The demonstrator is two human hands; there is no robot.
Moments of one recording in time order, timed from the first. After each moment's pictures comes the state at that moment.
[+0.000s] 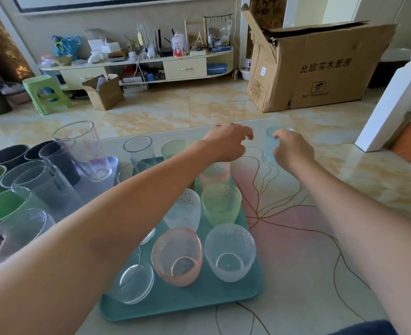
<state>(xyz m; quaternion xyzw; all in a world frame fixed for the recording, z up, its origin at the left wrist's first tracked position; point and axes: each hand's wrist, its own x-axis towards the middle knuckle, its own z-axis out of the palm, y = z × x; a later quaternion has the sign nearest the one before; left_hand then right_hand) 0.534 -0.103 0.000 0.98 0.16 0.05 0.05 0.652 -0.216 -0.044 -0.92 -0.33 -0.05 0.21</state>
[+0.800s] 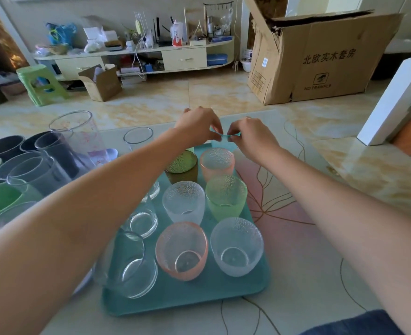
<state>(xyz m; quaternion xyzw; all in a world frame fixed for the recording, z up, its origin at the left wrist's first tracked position) 0.506 -0.045 -0.003 0.97 0.23 0.11 0.04 0.607 -0.159 -0.036 -0.81 -0.52 -0.02 0.26</state>
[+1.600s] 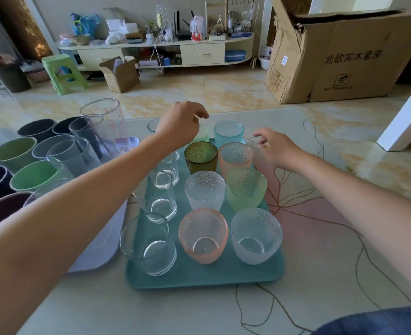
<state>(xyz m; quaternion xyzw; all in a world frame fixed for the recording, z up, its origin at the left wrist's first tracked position) 0.429 -0.032 -0.004 0.91 0.31 0.25 0.13 0.606 -0.181 -0.055 -0.83 -0.49 0.12 0.25</state>
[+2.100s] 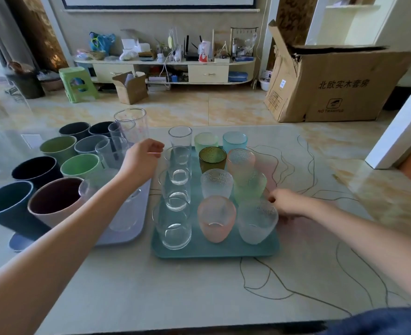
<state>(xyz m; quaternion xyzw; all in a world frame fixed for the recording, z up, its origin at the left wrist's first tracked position) 0.286 -0.069 -0.014 0.77 0.45 0.32 0.31 0.528 -0.269 -0.062 -0.86 -0.44 0.25 0.02</state>
